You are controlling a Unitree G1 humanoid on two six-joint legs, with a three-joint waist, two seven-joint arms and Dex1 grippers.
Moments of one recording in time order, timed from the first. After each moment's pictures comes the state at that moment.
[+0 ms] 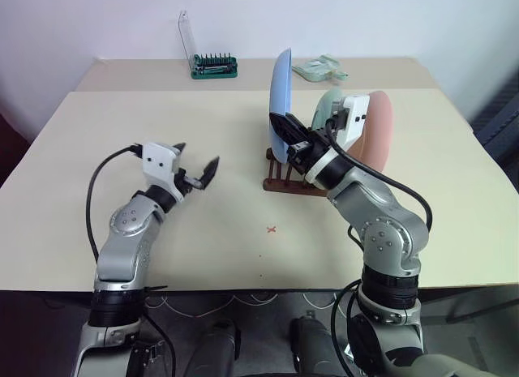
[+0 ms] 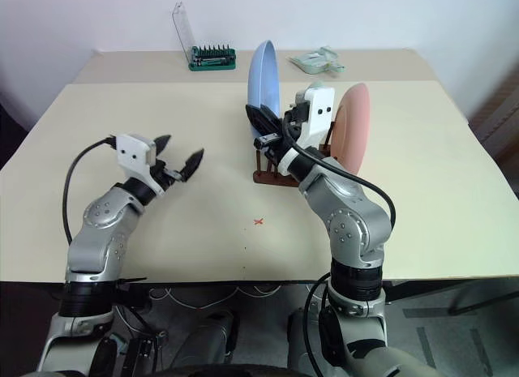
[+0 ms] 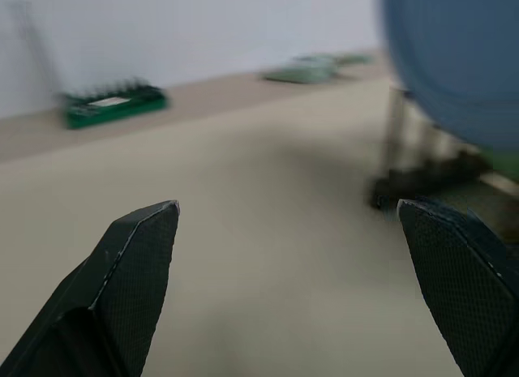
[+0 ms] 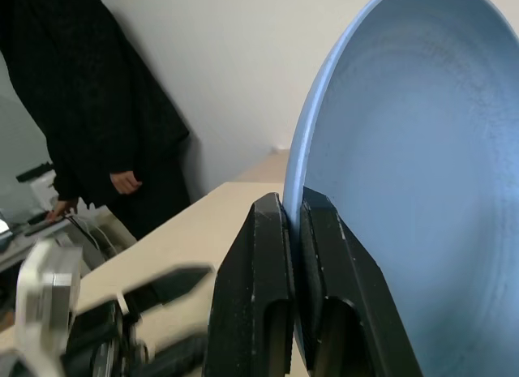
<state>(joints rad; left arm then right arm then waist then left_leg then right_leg) -0.28 0.36 0.08 -0.18 -0.28 0.31 -0.50 -0.55 -0.01 -0.13 -0.42 0.59 0.80 0.25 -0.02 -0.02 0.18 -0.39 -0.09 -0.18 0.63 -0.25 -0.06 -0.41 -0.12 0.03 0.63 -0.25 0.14</state>
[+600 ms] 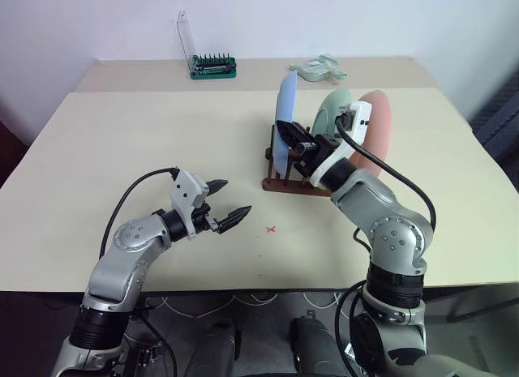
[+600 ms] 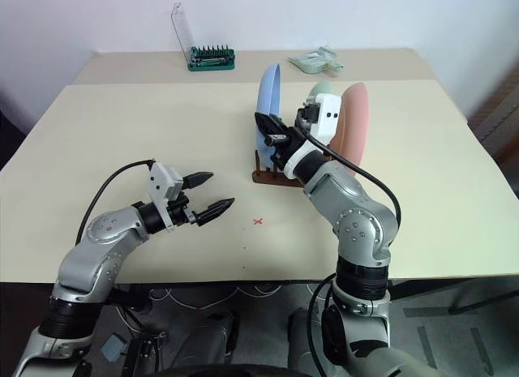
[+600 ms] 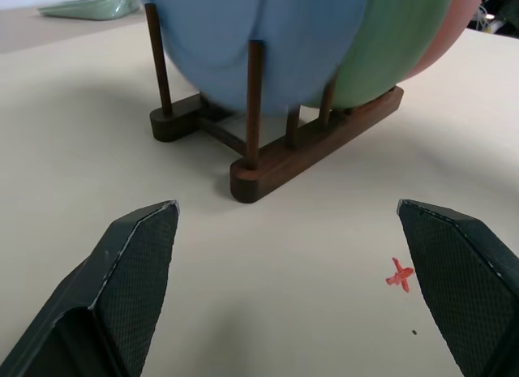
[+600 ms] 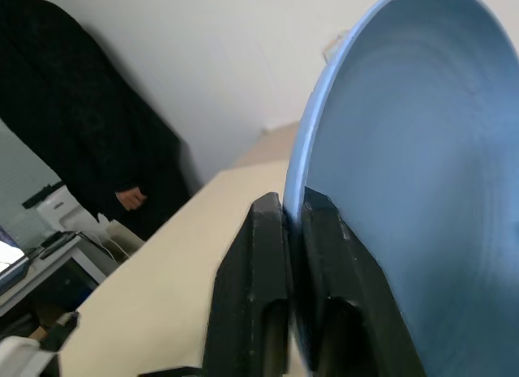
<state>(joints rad) -0.20 0.46 -0.02 -0.28 -0.38 0.41 -0.72 -0.55 -0.02 -0.18 -0.38 0.75 0.87 0.12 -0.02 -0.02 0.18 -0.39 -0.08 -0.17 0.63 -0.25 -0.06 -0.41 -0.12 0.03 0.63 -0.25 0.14</state>
